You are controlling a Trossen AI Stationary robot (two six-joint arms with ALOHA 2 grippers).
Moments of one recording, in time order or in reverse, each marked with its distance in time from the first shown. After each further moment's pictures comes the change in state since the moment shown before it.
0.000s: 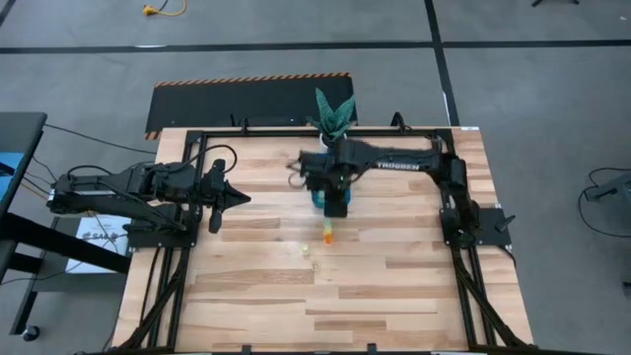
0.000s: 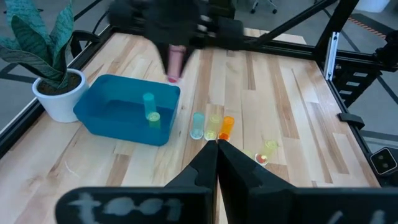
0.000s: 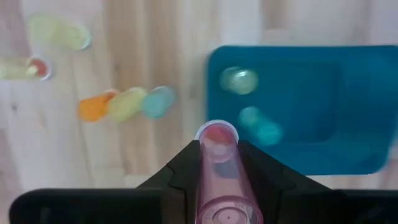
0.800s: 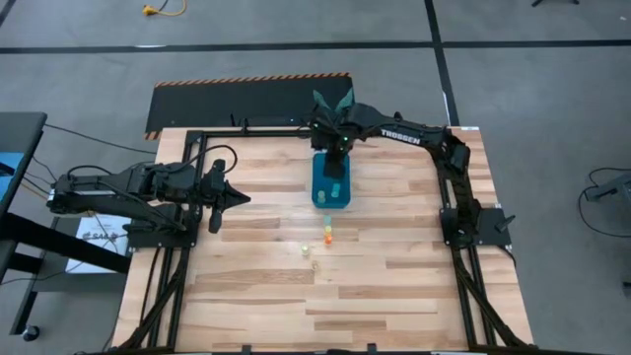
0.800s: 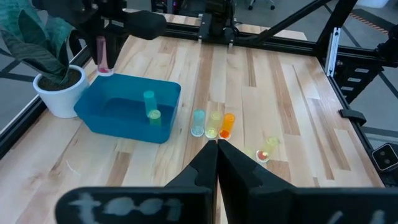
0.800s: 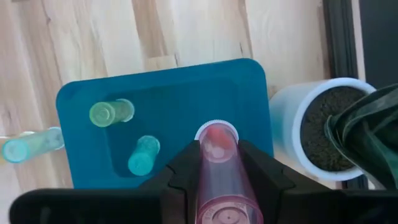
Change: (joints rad) left arm 0.000 0.000 0.000 -0.010 0.000 0.009; right arm -0.262 0.000 -0.051 0.188 -0.037 -0.138
